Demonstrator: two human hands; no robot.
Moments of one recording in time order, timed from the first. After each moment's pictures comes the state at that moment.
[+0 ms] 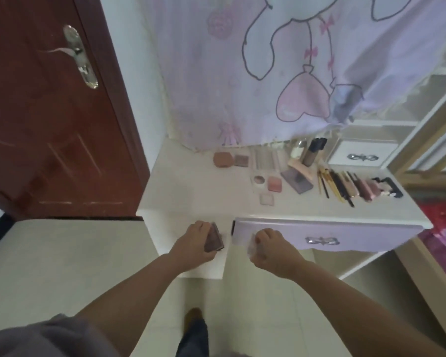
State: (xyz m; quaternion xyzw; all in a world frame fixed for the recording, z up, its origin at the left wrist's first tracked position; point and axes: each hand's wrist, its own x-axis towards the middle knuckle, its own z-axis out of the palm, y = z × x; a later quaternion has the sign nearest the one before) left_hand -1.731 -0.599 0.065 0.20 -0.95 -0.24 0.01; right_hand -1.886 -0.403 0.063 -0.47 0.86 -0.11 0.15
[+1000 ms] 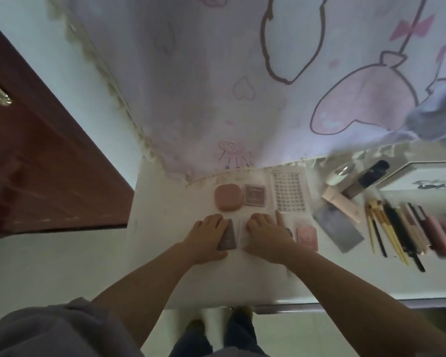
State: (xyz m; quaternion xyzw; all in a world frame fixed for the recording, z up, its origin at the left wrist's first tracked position) left_hand -1.956 -0.782 0.027 0.08 -0.98 -0.13 -0.16; right_hand -2.081 -0.622 0.037 -0.50 0.84 0.05 0.20
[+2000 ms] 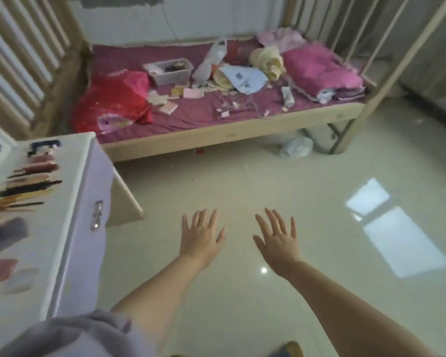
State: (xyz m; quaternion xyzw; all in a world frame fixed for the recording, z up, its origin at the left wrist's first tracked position) left_hand -1.738 -0.386 0.061 -0.57 -0.82 -0.01 -0.08; right_hand -1.546 -0.306 0.059 0.45 0.89 -0.07 0.07
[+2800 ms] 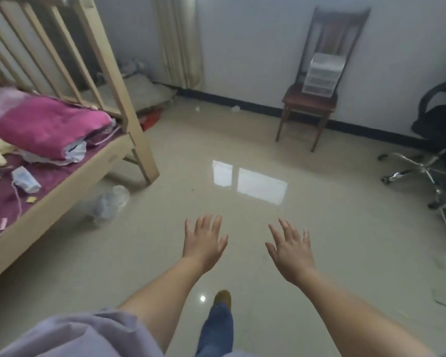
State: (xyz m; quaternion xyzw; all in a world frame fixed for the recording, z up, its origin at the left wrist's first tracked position) left_hand -1.178 0.032 0.050 -0.87 -0.48 0.06 -0.07; right_hand -0.975 -0.082 0.021 0.82 0.56 -0.10 0.04
